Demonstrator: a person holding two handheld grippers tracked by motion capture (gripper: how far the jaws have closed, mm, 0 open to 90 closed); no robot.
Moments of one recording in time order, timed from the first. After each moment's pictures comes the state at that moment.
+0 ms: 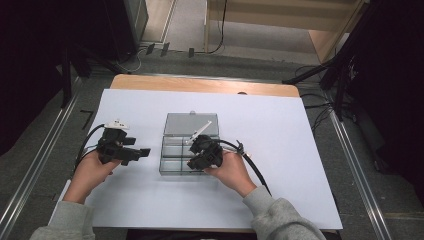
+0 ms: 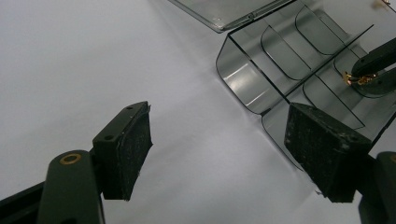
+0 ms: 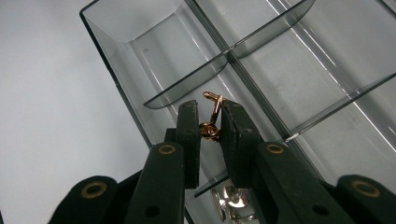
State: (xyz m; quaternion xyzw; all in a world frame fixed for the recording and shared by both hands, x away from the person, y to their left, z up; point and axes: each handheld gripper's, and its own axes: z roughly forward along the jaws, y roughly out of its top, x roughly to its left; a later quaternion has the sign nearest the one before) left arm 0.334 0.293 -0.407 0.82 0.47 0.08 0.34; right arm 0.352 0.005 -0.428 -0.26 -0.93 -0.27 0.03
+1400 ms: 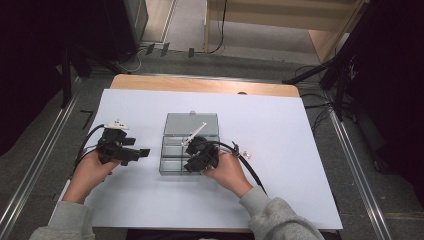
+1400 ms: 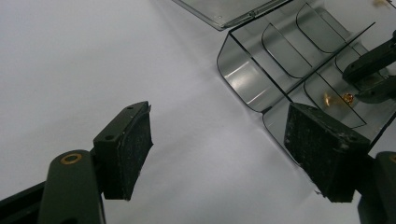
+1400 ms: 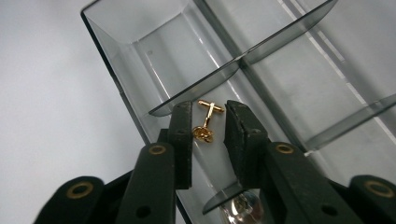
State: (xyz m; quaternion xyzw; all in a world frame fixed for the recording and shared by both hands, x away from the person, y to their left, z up) left arm 0.334 0.293 -0.408 0.82 0.47 0.08 0.33; right arm 0.351 0.015 -0.431 -0.25 -0.93 -0.26 0.03
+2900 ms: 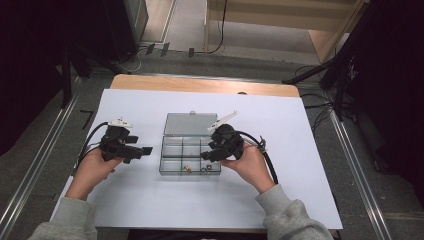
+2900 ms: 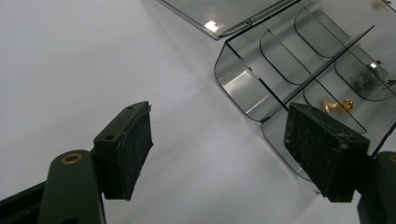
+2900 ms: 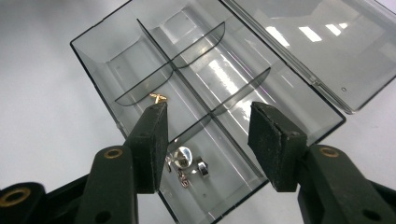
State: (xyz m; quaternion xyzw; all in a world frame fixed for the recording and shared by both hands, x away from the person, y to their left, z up) left arm 0.342 0.287 -0.407 0.82 0.46 0.08 0.33; right arm 0.360 -0.048 -0.394 -0.30 -0.90 -0.32 -0.01
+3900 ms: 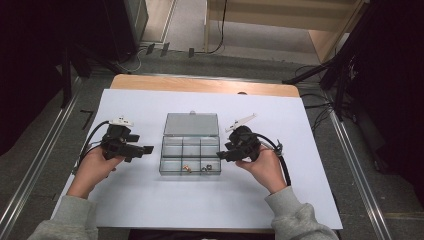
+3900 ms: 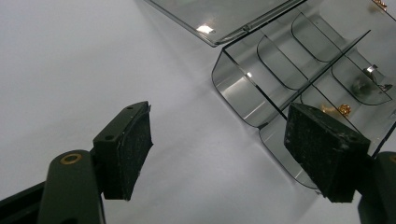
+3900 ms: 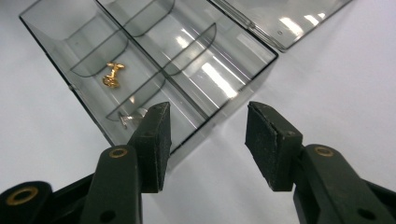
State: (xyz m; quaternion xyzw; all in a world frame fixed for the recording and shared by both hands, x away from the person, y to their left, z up) left arm 0.345 0.285 -0.405 0.82 0.45 0.08 0.33; right arm 0.360 -0.092 -0.402 -0.34 -0.89 -0.31 -0.03
